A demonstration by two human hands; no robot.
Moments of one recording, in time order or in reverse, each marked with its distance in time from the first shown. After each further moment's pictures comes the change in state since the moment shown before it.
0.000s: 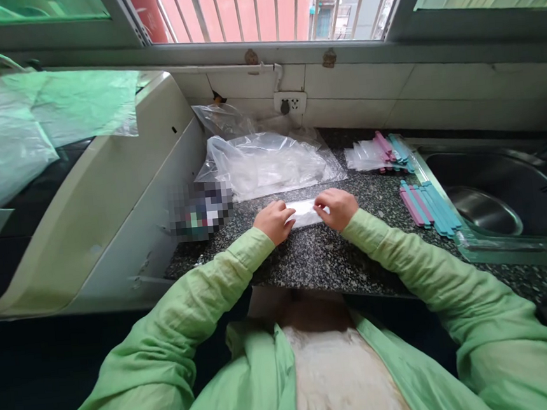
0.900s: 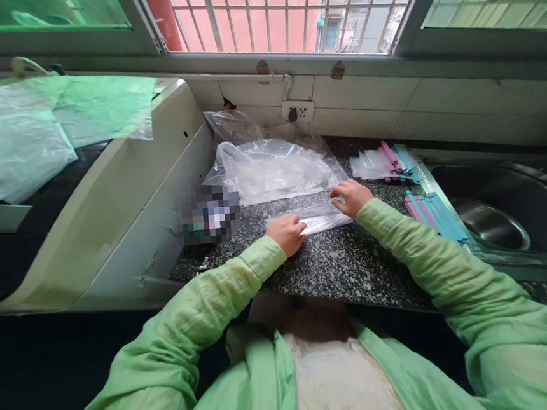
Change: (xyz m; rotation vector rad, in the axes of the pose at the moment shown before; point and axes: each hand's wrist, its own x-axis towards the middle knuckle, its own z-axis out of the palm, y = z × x) left_hand 0.001 0.016 0.000 0.057 -0.188 0.034; right_hand 0.023 0.046 -0.002 -0.077 -0.174 0.043
